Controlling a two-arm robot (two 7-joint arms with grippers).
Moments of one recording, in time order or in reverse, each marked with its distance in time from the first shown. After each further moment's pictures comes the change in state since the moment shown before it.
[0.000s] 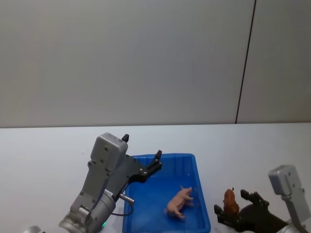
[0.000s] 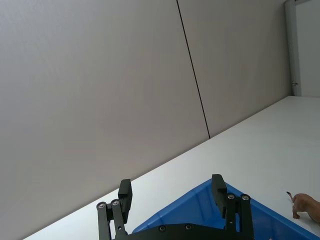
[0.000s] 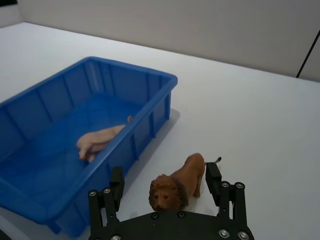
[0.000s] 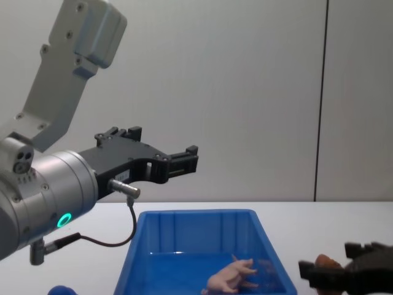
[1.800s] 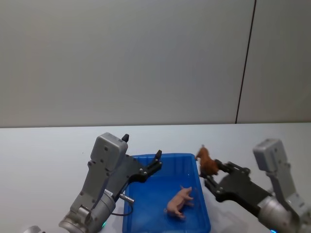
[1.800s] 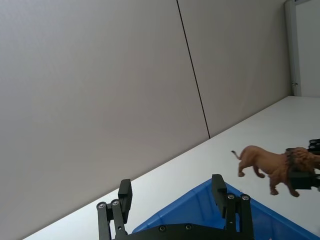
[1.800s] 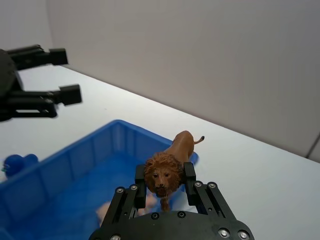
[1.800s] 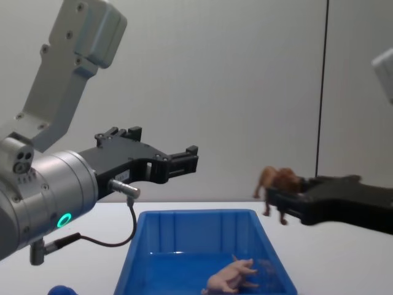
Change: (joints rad) left arm 0.000 0.000 0.000 0.000 0.000 0.000 0.000; right arm 0.089 -0.058 -0.025 -0.011 -0.084 -0.101 0.039
